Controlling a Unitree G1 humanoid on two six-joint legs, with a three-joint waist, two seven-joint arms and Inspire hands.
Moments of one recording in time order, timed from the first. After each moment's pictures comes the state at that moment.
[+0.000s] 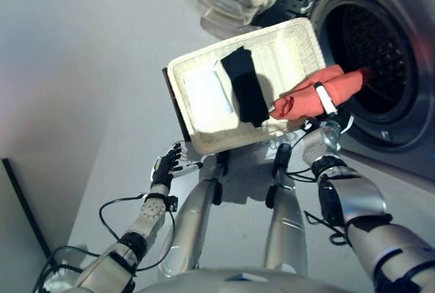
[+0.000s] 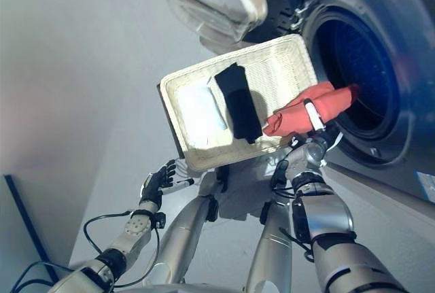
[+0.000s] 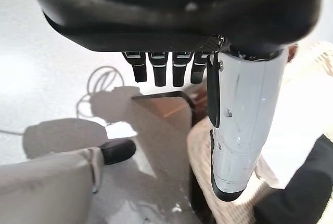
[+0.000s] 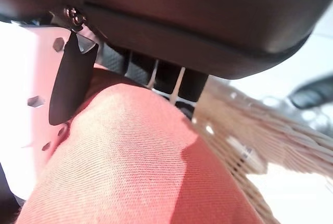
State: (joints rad) left arm -0.24 0.23 -0.52 0.97 -0.43 -0.41 0.24; right arm -0.84 -0.32 -0.11 1.31 1.01 -0.42 -0.39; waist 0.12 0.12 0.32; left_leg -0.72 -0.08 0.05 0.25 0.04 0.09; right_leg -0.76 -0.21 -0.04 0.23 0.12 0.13
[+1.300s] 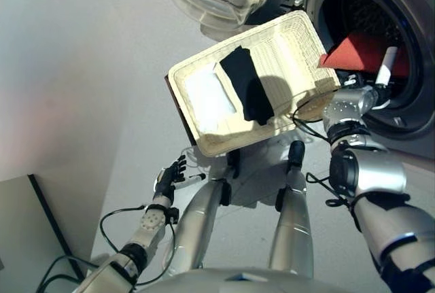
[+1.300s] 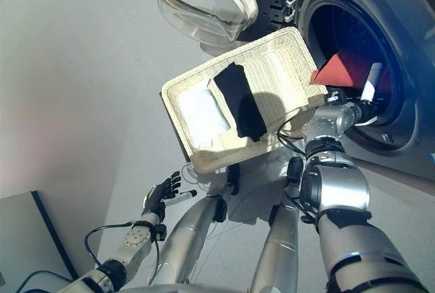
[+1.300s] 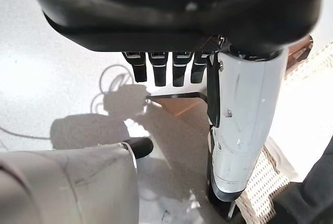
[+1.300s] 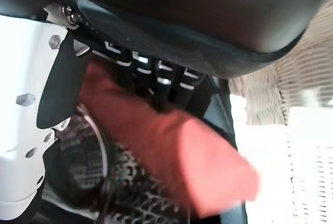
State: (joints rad) left arm -0.18 0.21 -0.55 0.99 -0.49 -0.42 0.15; right arm -1.07 -0.41 -0.23 1.27 1.23 -0.54 -0.43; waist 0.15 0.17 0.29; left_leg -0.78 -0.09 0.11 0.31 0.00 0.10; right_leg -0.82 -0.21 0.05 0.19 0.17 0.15
